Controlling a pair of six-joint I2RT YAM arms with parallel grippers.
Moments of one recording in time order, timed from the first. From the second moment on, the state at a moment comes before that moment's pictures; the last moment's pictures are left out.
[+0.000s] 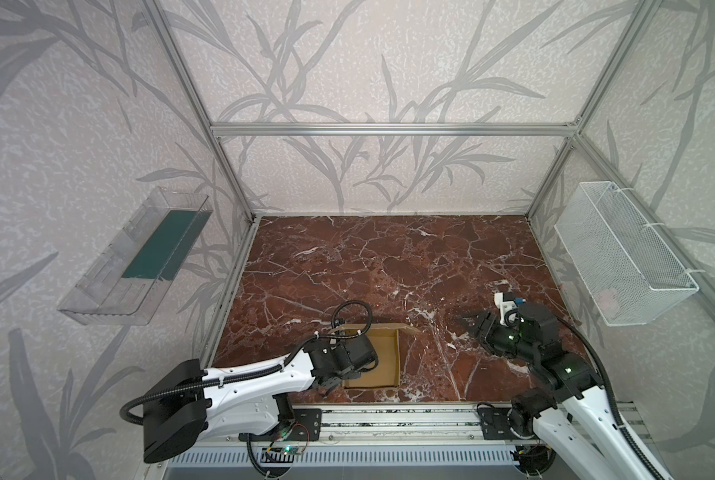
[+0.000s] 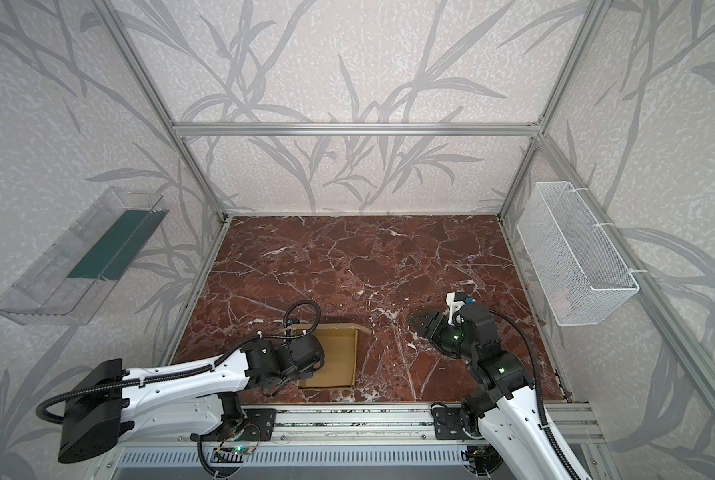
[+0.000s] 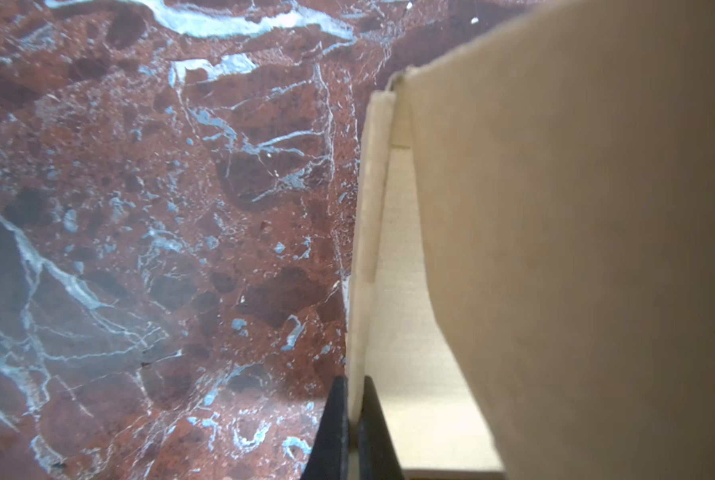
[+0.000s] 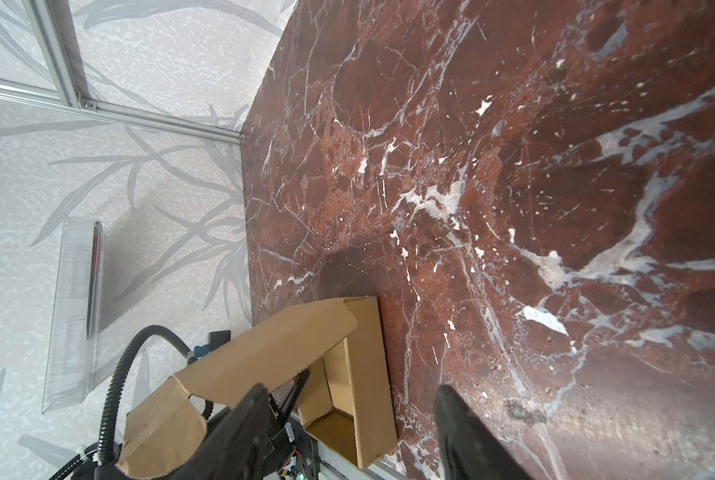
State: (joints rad) left arm -1.08 1.15 0.59 -0.75 -0.32 -1.13; right arm 0.33 0.55 0.51 -0.55 -0.42 1.02
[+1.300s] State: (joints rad) left arm -0.89 0.82 0.80 -0.90 -0.26 -0.74; right arm 0.46 0.85 0.60 -0.41 -0.56 0.70
